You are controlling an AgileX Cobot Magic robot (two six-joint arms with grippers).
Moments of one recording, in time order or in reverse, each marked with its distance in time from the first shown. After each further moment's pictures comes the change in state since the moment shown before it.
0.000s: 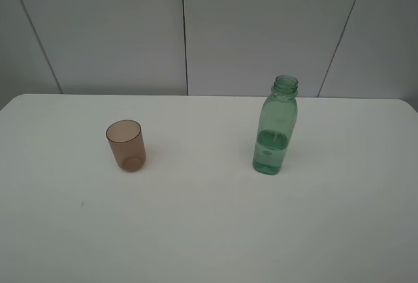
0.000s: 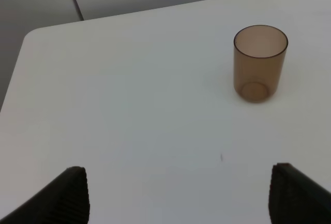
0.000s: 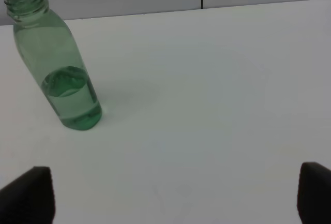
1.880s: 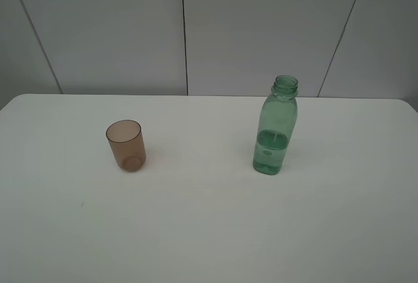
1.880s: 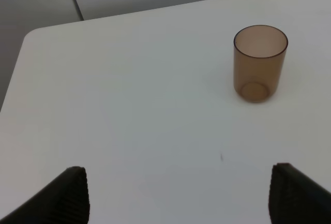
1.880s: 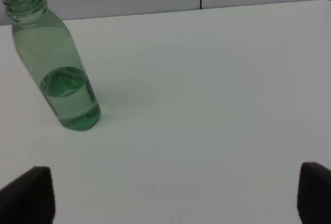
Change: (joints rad) left arm 0.000 0.000 0.000 0.000 0.000 0.000; right arm 0.000 0.008 -0.002 -0.004 0.000 0.000
